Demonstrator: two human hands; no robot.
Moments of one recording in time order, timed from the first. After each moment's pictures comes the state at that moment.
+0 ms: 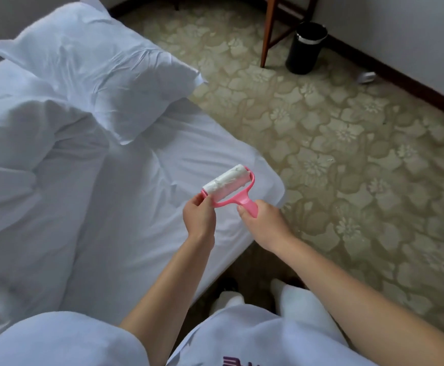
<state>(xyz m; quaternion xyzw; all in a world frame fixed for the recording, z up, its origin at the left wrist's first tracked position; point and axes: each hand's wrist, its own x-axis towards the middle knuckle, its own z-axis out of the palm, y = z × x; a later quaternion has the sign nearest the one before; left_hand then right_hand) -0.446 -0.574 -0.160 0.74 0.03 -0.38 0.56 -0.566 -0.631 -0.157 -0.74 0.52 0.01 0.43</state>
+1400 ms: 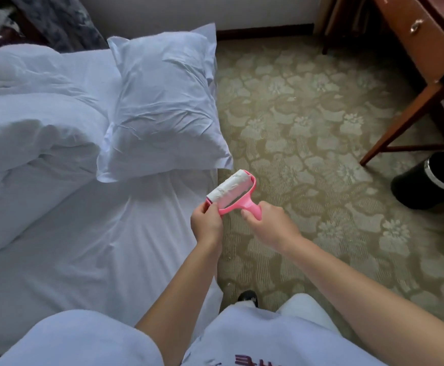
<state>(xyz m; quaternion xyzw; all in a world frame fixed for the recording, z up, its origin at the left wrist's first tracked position) -0.363 -1.054 -0.153 0.70 0.31 -0.13 0.63 -0.405 -1.178 -0.138 -0.91 0.18 0.18 0.33</state>
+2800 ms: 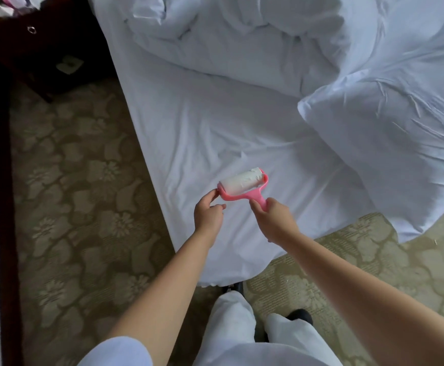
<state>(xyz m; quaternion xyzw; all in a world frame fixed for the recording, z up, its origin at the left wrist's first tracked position) -0.438 -0.865 -0.256 0.53 0.59 0.12 0.60 -0.330 -0.959 -0.239 -0.87 -0.22 0.40 0.20</state>
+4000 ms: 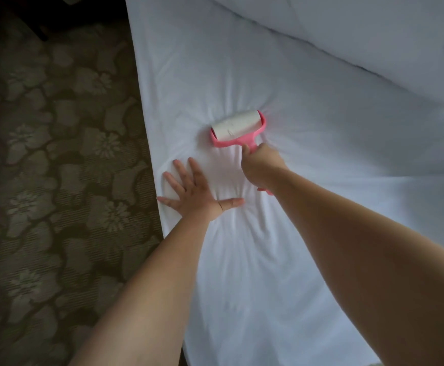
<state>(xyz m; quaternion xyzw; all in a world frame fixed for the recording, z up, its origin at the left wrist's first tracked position) -0.421 -0.644 -0.437 0.68 0.63 -0.21 0.31 -0.280 -0.659 -0.404 -0.86 -0.30 0.40 0.11</state>
